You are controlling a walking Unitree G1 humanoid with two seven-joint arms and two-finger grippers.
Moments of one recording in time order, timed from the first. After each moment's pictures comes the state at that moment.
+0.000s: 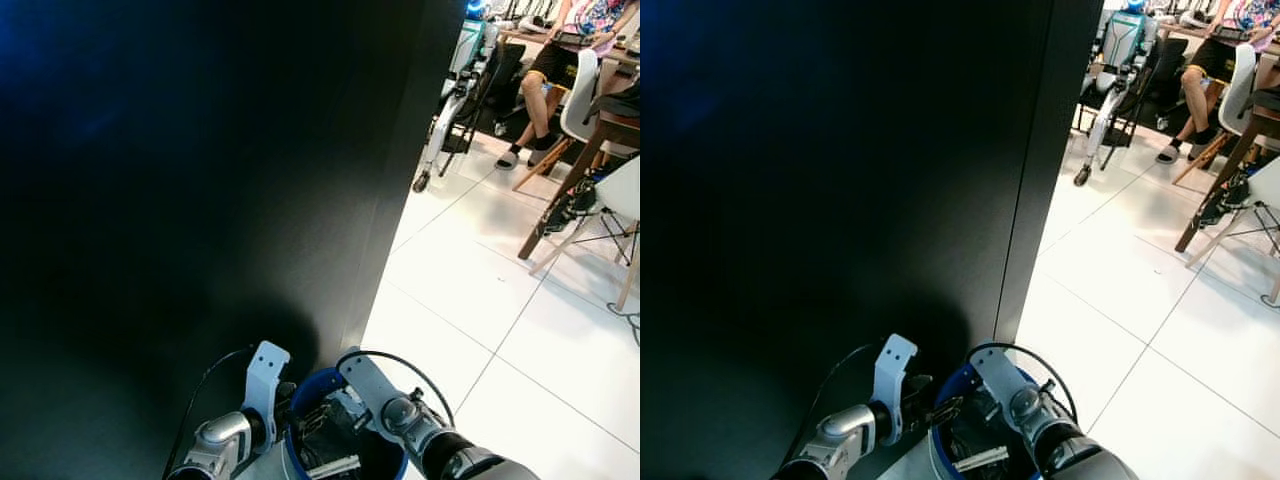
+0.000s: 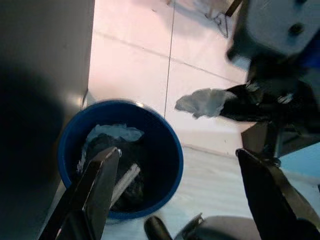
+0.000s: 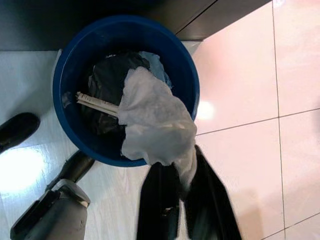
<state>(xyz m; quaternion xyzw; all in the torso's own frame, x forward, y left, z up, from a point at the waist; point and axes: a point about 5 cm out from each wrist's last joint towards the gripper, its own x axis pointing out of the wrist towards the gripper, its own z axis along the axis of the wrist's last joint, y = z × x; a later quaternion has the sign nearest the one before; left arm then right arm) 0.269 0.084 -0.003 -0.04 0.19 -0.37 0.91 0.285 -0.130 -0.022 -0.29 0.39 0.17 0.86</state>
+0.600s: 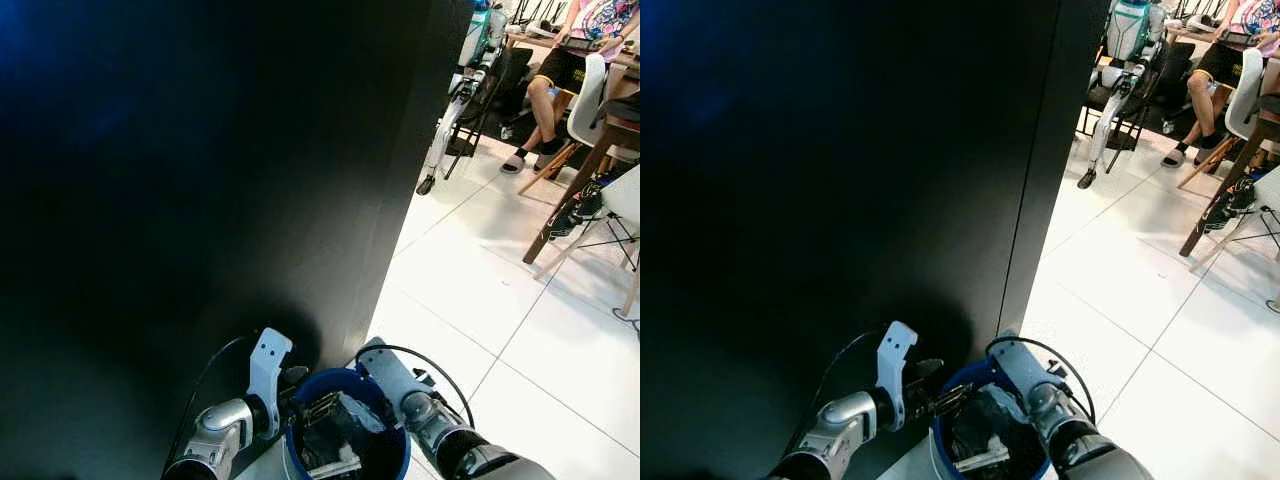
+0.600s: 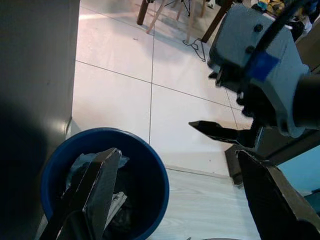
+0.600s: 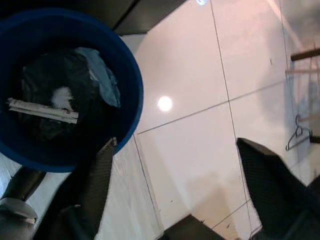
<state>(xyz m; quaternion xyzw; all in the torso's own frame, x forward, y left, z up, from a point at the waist) 0.274 0.082 0.011 -0.07 0.16 -0.40 0.90 0.293 -0.165 -0.014 -0.32 0.36 0.06 0.87</state>
